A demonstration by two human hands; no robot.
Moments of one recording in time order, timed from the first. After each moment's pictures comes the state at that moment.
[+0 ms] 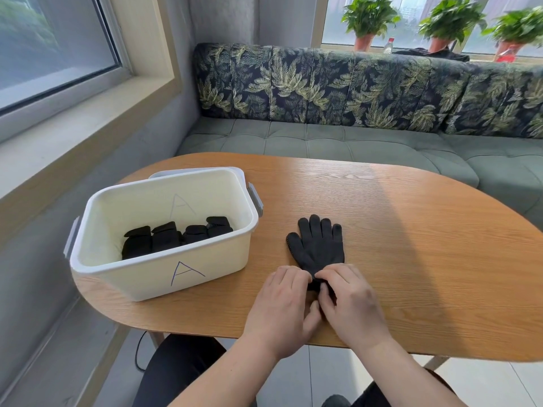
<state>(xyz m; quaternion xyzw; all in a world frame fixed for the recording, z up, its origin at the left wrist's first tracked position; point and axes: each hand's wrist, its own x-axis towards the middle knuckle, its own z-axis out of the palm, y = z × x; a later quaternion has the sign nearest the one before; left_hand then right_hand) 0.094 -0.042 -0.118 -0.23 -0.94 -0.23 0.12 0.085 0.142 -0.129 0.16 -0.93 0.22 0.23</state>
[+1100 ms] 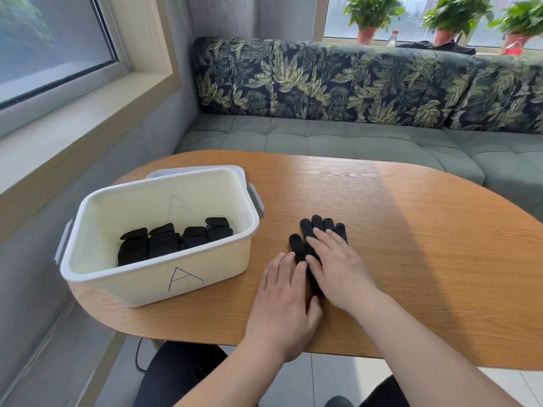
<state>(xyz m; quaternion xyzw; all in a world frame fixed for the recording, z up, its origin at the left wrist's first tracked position) 0.085 -0.039 -0.117 -0.15 -0.97 -0.18 0.04 0.017 0.124 -0.098 0.11 -0.98 0.14 0.01</state>
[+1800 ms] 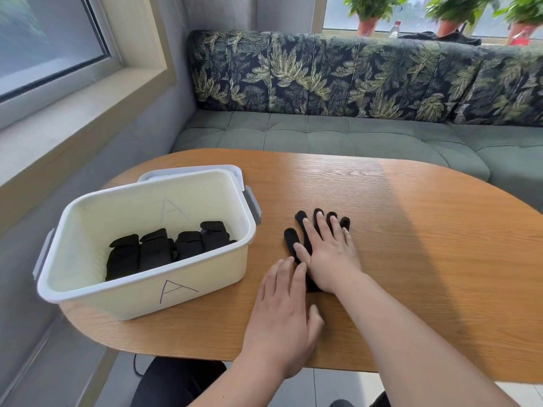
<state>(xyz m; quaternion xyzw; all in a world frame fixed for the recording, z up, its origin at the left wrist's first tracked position) 0.080 -0.038 -0.117 -0.15 -0.97 -0.19 0.03 -0.041 0.109 -0.115 0.03 -0.99 0.06 -0.08</state>
